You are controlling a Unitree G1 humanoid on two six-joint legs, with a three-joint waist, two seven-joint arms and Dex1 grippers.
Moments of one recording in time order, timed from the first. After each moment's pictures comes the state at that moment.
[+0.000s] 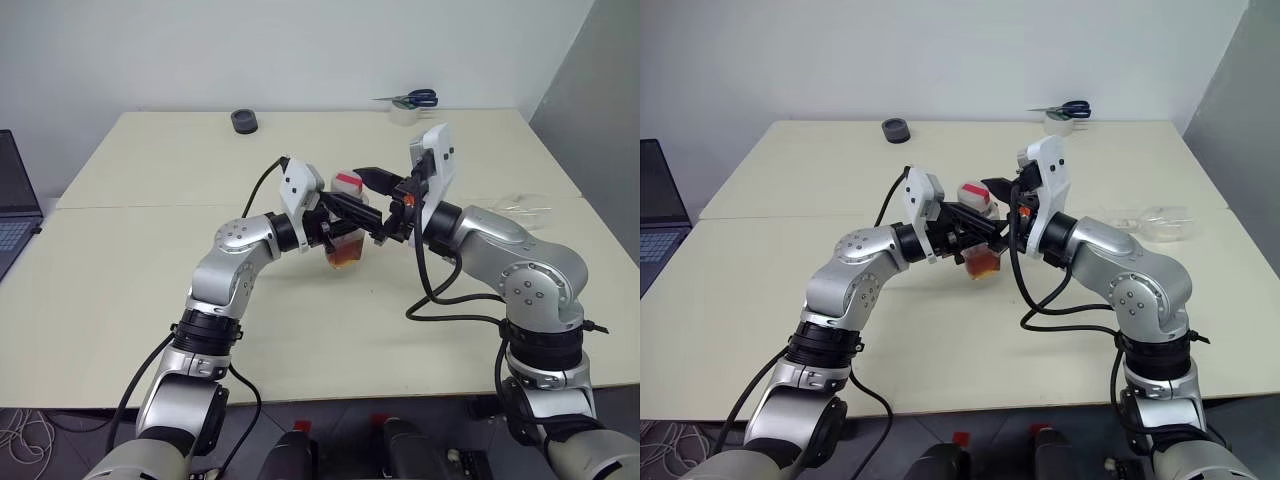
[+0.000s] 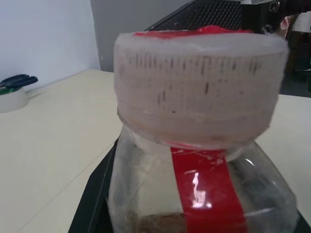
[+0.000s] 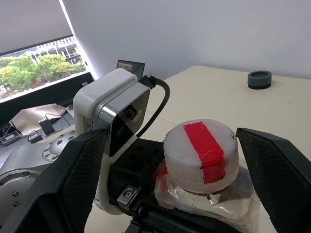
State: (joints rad) left arm -0.70 0.32 -0.09 0.11 -0.37 0.35 -0.85; right arm -0.72 -0.29 0.00 -0.38 0.77 0.95 0.34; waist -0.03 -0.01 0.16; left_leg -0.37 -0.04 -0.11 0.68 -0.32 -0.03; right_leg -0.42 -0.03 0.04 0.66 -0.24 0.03
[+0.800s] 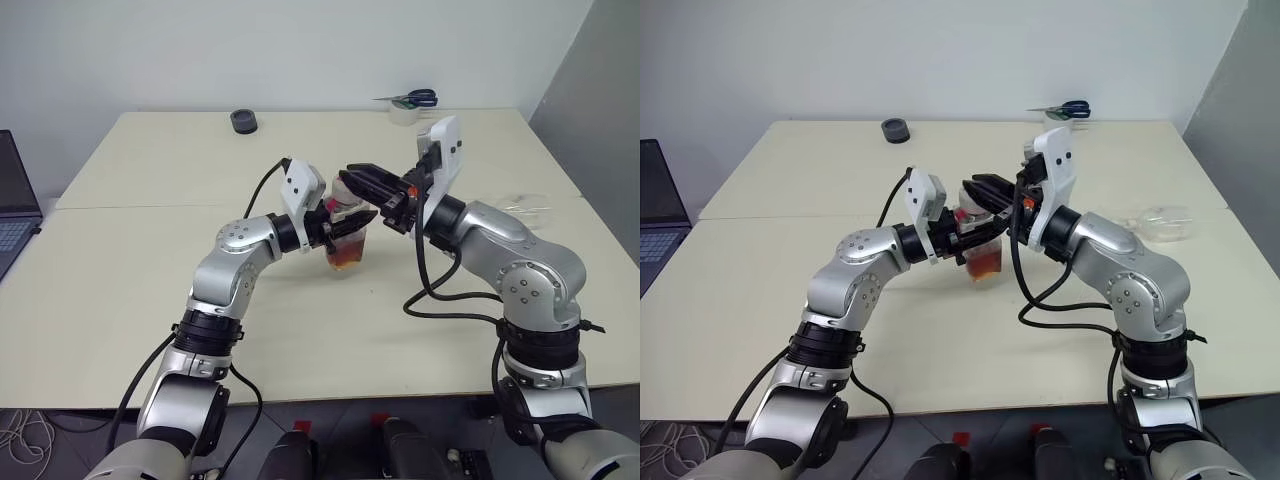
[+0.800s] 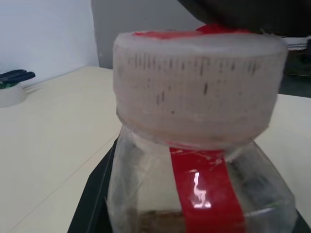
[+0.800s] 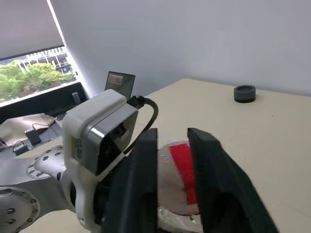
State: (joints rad) left arm -0.70 0.31 -0.09 0.11 -0.37 0.37 -0.84; right arm -0.72 -0.27 0.00 -0.37 0.72 0.89 0.36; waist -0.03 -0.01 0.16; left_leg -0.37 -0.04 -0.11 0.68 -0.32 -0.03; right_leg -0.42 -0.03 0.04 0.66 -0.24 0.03
